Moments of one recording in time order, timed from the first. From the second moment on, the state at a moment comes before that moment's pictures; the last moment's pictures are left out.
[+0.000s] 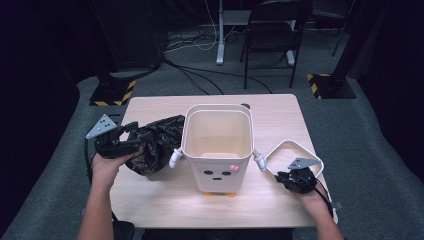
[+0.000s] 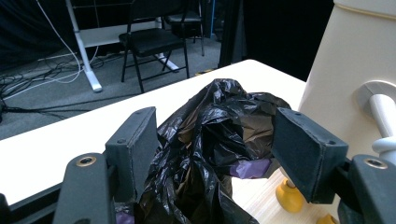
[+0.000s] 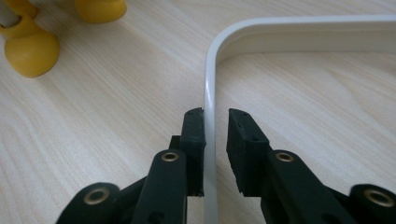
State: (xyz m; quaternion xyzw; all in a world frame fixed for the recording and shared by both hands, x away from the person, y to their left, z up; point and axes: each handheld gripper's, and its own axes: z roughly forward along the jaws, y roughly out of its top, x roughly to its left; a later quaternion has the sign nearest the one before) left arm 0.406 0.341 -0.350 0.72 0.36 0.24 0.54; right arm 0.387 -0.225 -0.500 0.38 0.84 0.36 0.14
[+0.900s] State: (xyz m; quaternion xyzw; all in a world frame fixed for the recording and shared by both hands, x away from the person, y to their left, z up) left arm 0.404 0.340 -0.349 0.72 0.36 0.24 0.54; right arm 0.380 -0.224 -0.474 0.36 0.83 0.40 0.15
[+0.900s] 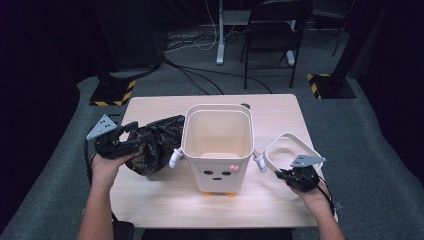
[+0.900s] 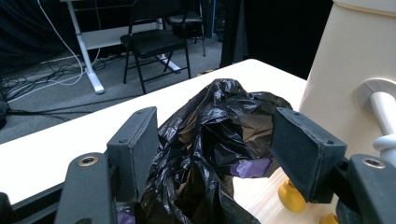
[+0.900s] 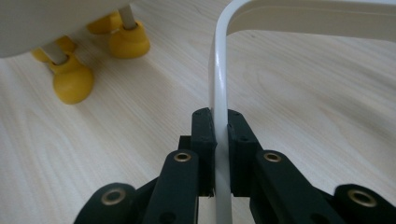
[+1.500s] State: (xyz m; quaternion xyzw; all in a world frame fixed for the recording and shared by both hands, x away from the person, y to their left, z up) left arm 0.399 0.343 -0.345 0.71 0.36 0.24 0.56; right arm 0.370 -0.223 -0.436 0.31 0.84 0.41 0.16
